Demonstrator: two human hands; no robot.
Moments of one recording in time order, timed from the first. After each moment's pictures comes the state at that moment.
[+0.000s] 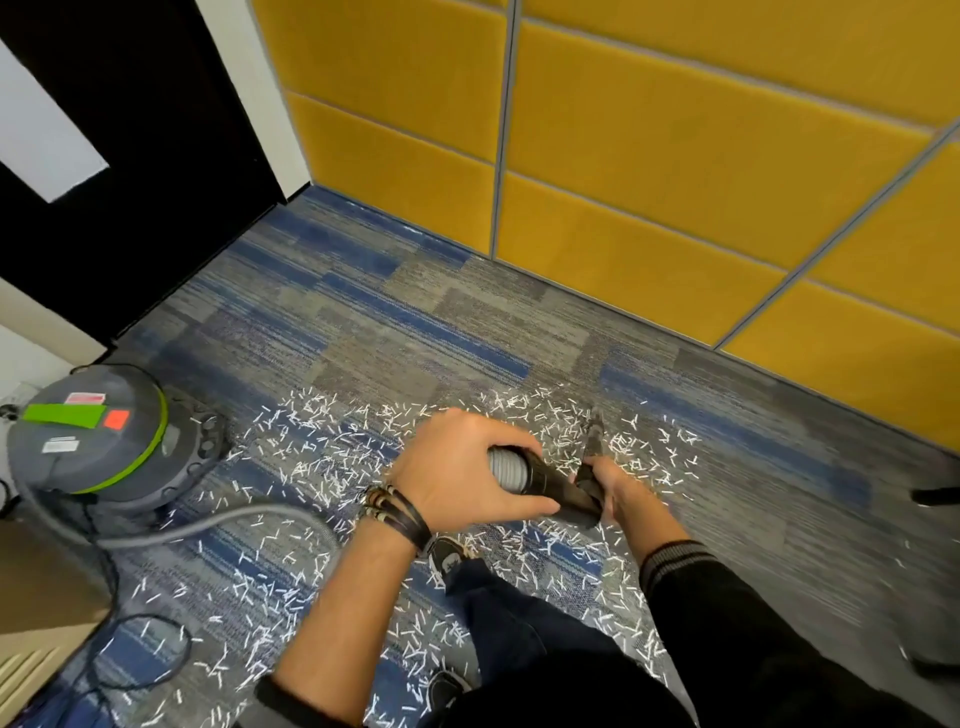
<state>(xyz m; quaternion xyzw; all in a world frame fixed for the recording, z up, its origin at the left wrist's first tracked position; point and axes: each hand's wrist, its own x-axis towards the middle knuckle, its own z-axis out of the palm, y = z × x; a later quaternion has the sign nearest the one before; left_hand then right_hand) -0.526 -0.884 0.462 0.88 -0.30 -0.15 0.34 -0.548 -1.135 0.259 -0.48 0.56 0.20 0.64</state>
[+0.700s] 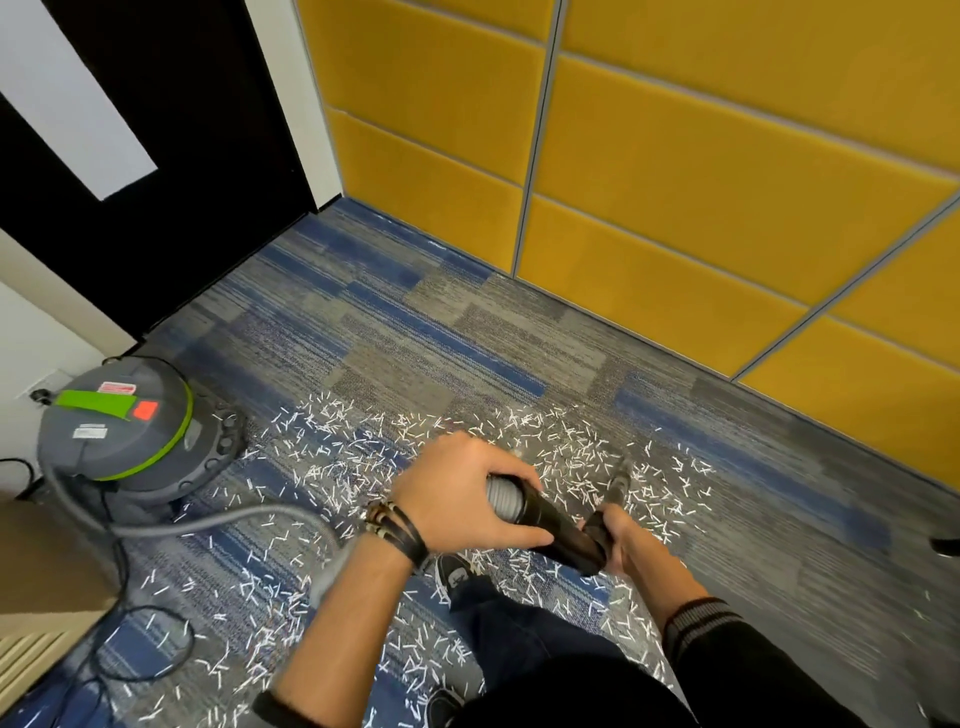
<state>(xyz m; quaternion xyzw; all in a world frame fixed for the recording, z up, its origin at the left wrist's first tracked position) -0.531 -0.845 0.468 0.88 -0.32 -0.16 0.32 -0.576 -1.108 0.248 -0.44 0.58 0.22 0.65</state>
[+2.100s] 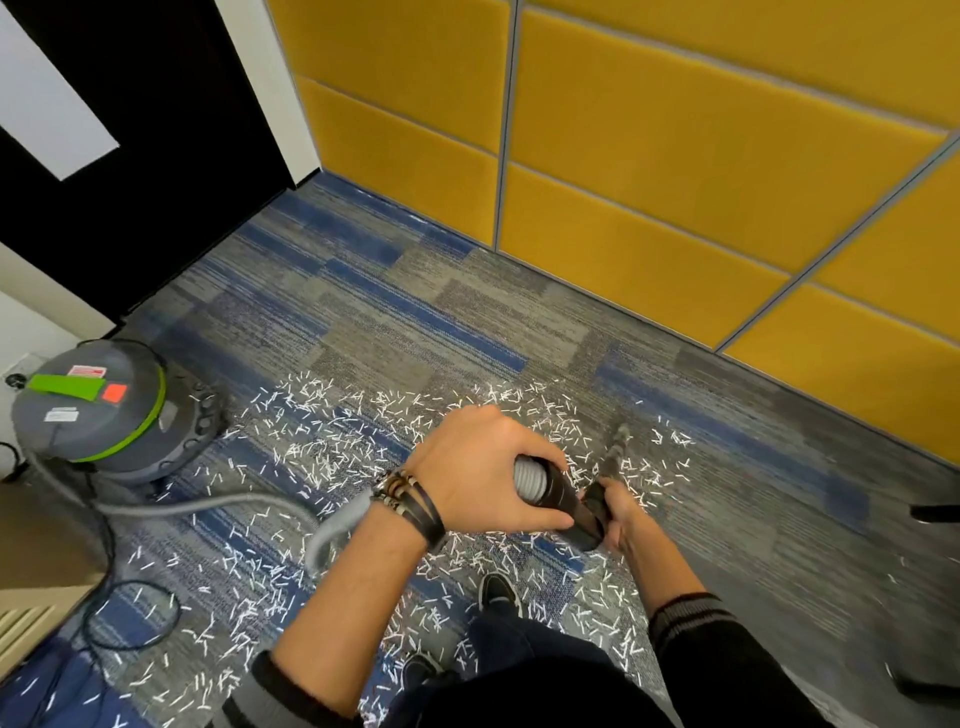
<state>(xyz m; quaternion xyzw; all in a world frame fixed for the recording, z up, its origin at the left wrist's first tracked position) -0.551 -0.957 0.480 0.87 -0.40 -0.12 0.27 -0.602 -1.191 0.248 -0.38 0.57 0.16 0.71</state>
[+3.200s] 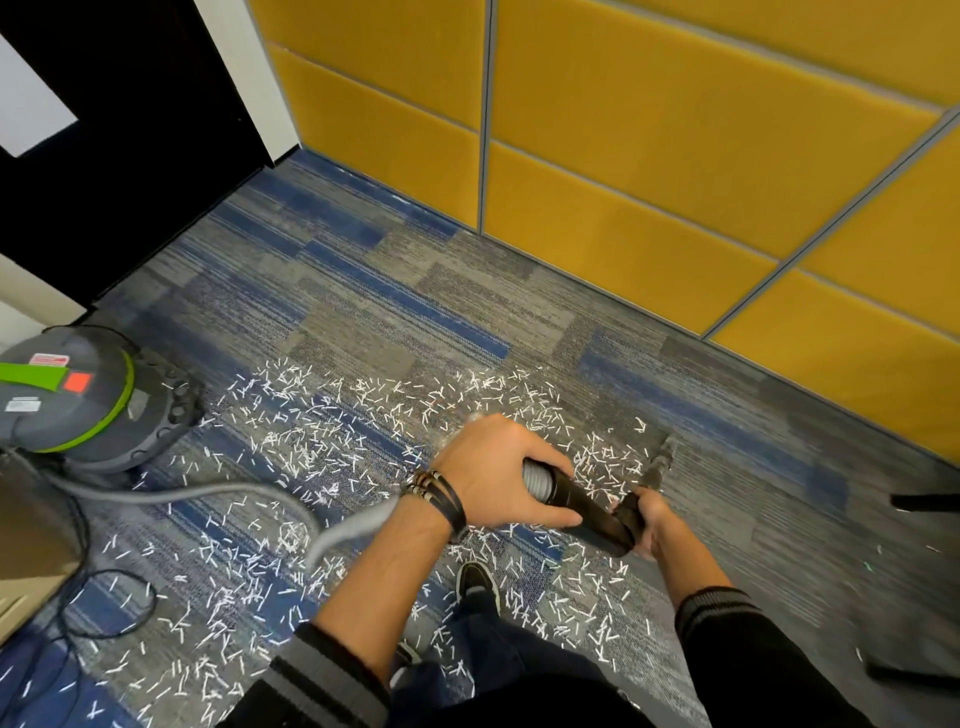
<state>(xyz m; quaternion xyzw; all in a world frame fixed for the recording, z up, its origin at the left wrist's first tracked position) -0.548 -1.035 0.437 0.86 -0.35 -0.21 0.30 -0.623 -1.290 0.238 -0.37 0.63 0.15 0.67</state>
